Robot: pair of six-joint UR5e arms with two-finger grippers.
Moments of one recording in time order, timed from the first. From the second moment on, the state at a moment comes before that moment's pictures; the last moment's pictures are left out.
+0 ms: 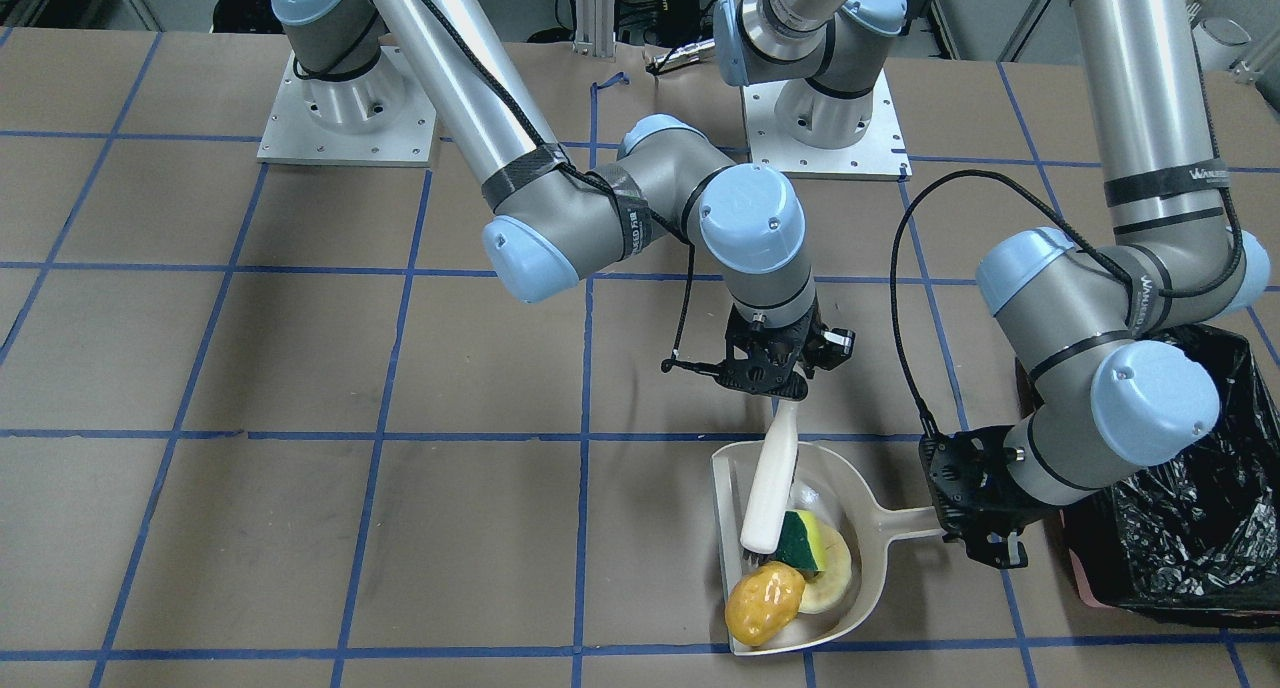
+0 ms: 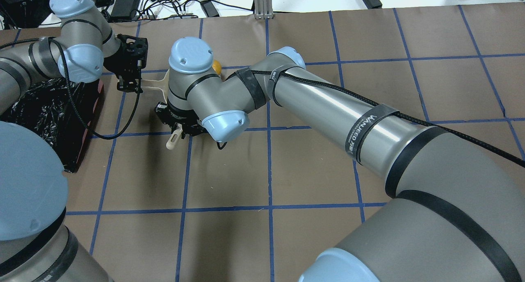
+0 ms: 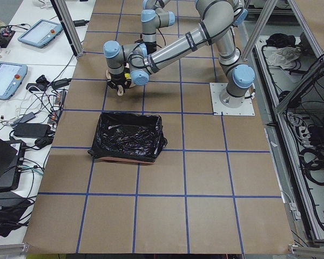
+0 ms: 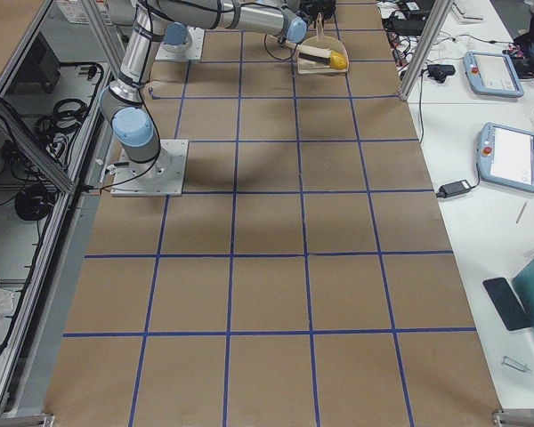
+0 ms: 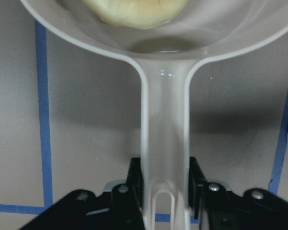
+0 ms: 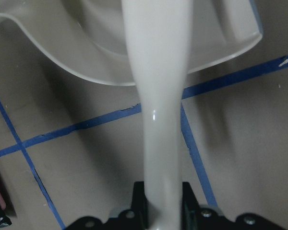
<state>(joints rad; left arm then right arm) -1.35 -2.10 -1.53 -1.06 1.55 1.73 2.17 -0.91 1.35 -2.21 -1.24 0.97</state>
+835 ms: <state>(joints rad) -1.34 -2.10 -1.54 -1.06 1.55 1.74 2.16 -1.02 1.34 -2.06 -1.25 0.97</state>
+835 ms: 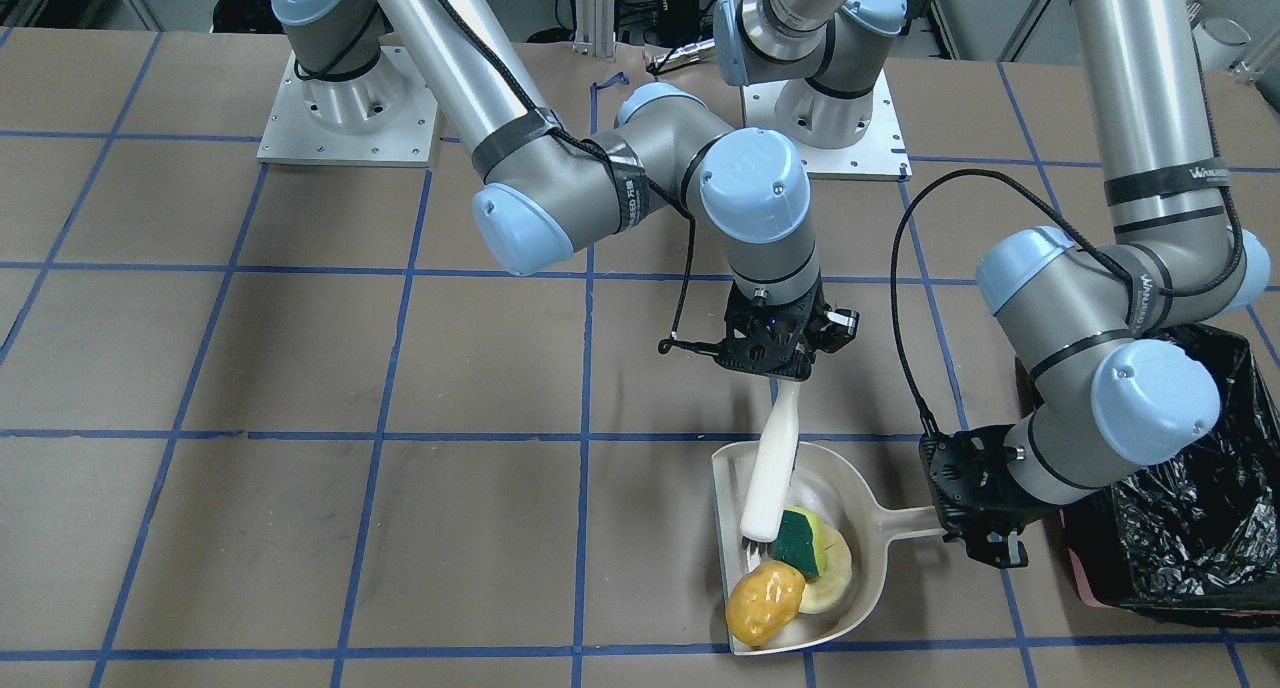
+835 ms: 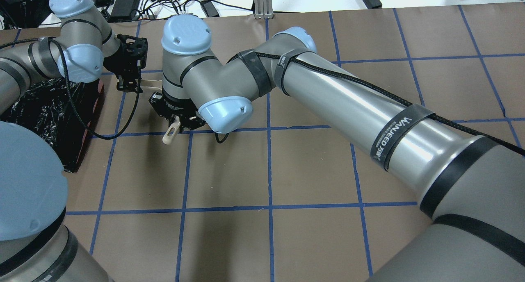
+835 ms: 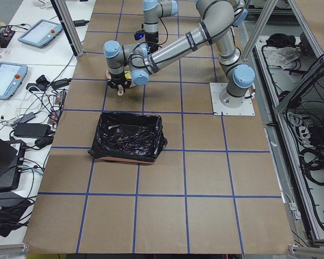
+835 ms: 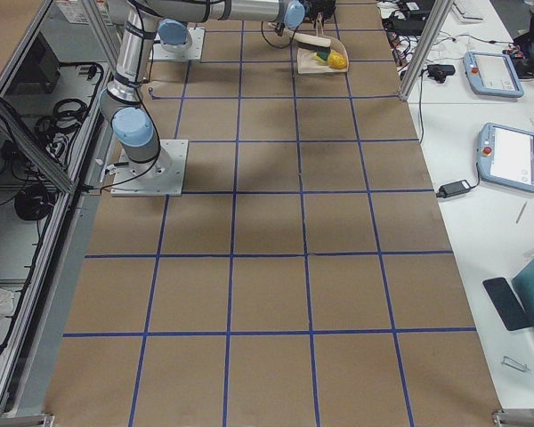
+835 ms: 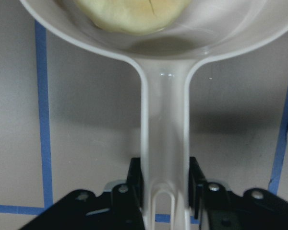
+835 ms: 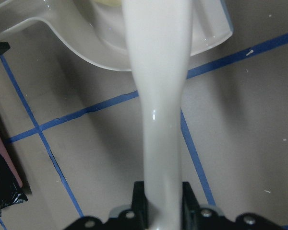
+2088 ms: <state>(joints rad) -1.24 -2.01 -1.44 -1.25 1.42 1.75 1.57 -1.23 1.43 -1.57 -1.54 0.19</state>
